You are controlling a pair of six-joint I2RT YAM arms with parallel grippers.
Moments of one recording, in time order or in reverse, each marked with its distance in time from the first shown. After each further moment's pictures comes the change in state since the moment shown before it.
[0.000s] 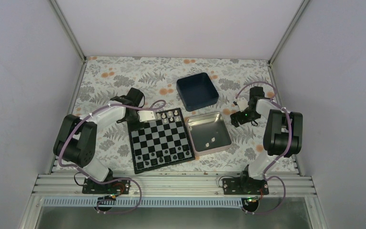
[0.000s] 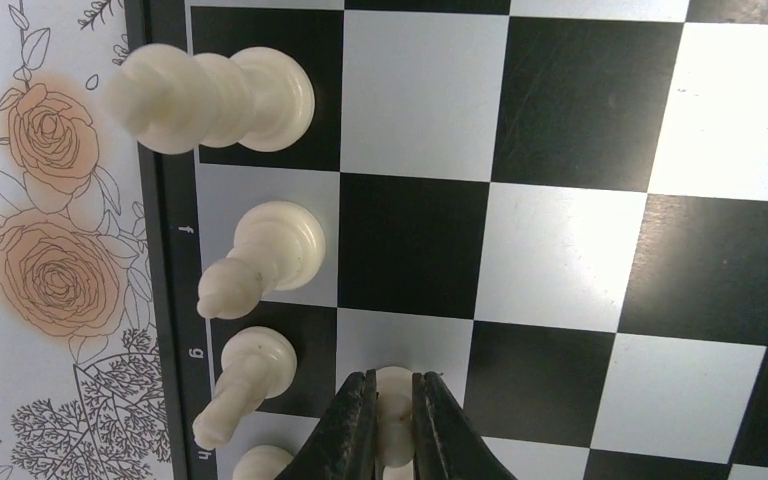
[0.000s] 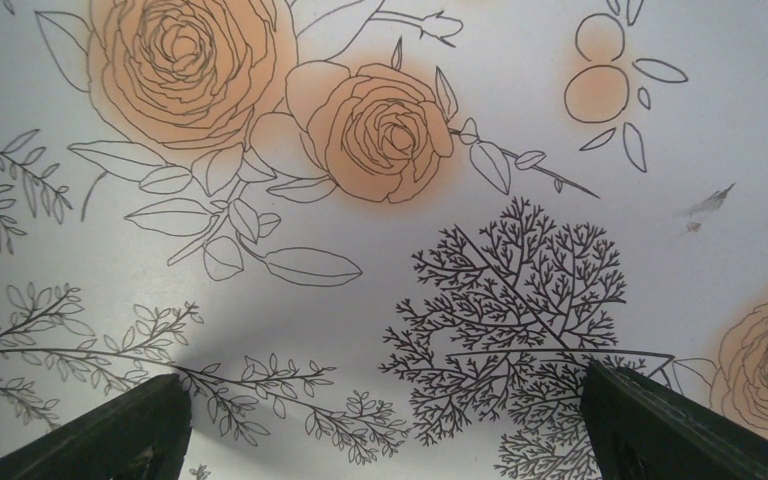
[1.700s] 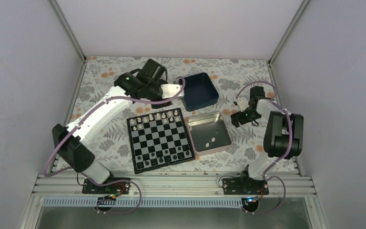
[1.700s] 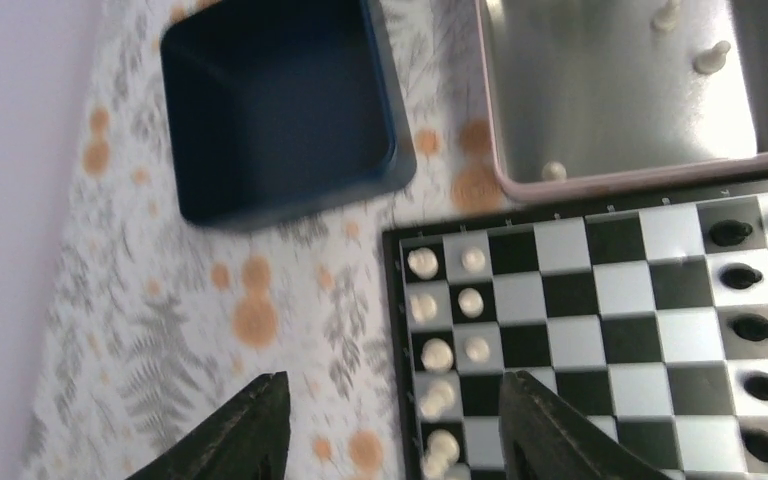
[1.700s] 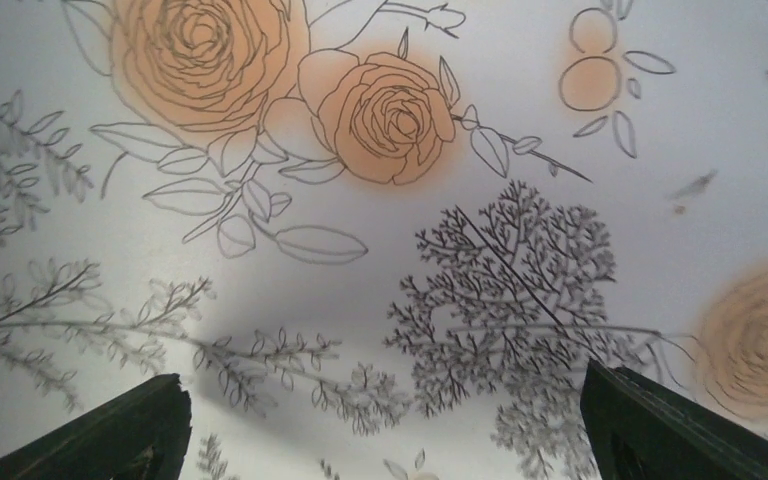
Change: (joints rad) left arm -0.263 -0.048 0.614 -0.268 0.081 -0.086; right arm 0.000 -0.010 0.001 -0.011 0.002 -0.006
